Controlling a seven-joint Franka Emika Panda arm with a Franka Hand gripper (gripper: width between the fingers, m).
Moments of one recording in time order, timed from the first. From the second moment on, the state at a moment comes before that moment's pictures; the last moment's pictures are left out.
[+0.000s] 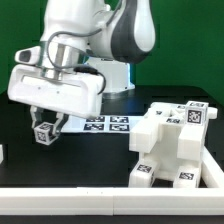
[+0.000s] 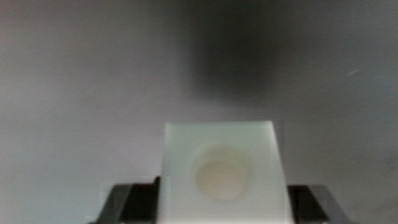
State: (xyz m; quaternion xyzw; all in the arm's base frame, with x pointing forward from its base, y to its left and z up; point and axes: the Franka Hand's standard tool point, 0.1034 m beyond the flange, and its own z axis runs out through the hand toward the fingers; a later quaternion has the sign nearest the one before) arm 0.468 -0.124 0.035 0.95 -0.24 0.16 0.07
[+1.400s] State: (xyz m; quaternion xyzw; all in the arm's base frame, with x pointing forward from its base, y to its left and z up) arm 0.480 -0.085 0.041 0.99 -0.15 -0.03 -0.04
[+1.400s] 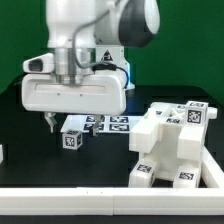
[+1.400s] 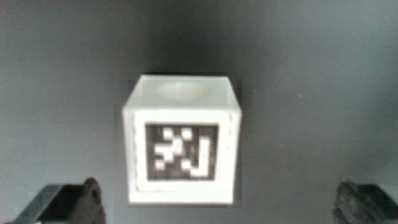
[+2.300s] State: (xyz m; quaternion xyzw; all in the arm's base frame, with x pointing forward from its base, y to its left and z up) arm 0.481 -0.095 0.025 0.91 -0.16 -0.35 -0.14
